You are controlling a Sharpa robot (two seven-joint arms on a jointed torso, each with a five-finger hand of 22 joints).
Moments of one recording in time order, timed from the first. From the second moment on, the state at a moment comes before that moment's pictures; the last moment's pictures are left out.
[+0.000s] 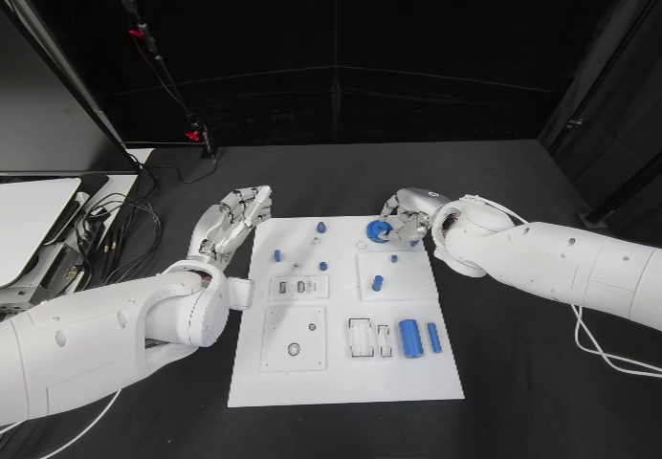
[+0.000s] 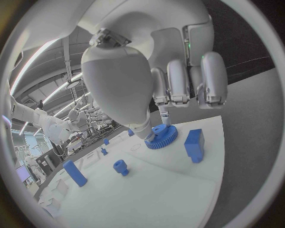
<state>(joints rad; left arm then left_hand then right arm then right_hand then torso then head) 1.26 -0.75 -0.24 1.49 0.04 -0.58 0.68 1.07 0.03 -0.06 0.29 0.16 0.23 0.14 0.74 0.07 0.28 0.27 0.69 0.06 0.13 0.26 0.83 0.06 0.08 0.28 0.28 0.24 0.19 1.23 -0.70 -0.05 1.20 -1.42 -0.30 -0.14 1.42 -0.07 0.13 0.24 0.33 0.87 0.11 0.36 0.07 1.47 0.06 1.57 1.31 1.47 -0.01 1.57 1.31 0.01 1.47 0.11 1.57 1.31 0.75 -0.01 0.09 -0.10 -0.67</state>
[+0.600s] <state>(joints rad) 1.26 -0.75 -0.24 1.49 0.04 -0.58 0.68 1.07 0.03 -0.06 0.29 0.16 0.23 0.14 0.74 0.07 0.28 0.27 0.69 0.06 0.13 0.26 0.83 0.06 0.08 0.28 0.28 0.24 0.19 1.22 -0.72 -0.05 1.23 -1.40 -0.39 -0.11 1.44 -0.06 0.17 0.21 0.33 0.90 0.15 0.32 0.06 1.47 0.04 1.57 1.31 1.47 -0.01 1.57 1.31 0.01 1.46 0.10 1.57 1.31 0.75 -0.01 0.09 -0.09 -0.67</state>
